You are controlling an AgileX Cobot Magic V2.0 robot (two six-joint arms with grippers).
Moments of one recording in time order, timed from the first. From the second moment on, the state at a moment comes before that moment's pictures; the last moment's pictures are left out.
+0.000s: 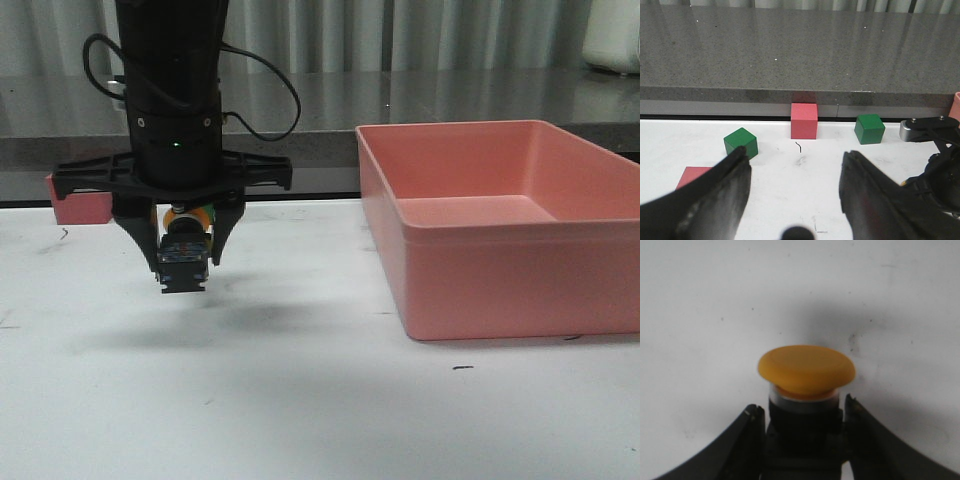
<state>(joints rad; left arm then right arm) 0.00 0.52 -0.69 -0.01 0.52 -0.01 0.82 2.40 -2.25 -0.13 1.17 0.71</state>
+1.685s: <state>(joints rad) 0.00 0.52 -0.69 -0.01 0.52 -0.01 0.78 2.31 -2.35 -0.13 1.24 0.51</state>
